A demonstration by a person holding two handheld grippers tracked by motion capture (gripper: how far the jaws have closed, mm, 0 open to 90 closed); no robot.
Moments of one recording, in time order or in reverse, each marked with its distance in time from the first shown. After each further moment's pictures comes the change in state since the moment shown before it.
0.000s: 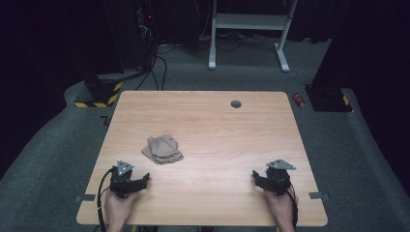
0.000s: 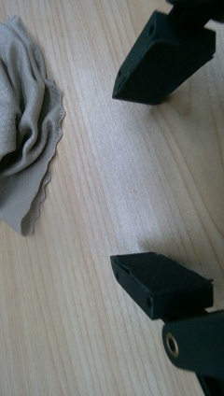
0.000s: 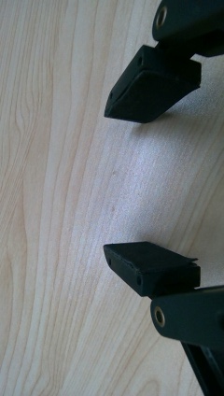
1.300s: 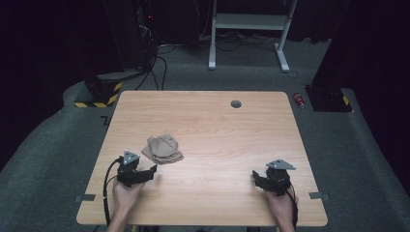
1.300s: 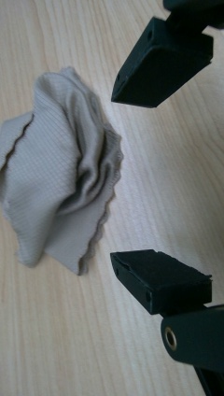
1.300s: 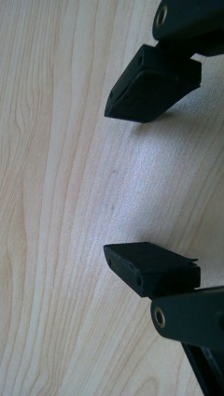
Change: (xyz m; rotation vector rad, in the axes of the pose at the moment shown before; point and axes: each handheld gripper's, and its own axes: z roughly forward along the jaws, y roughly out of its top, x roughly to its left) left arm -0.011 0.036 0.008 -0.031 -0.083 -0.022; right arm 0.000 0.000 0.000 0.001 0.003 -0.006
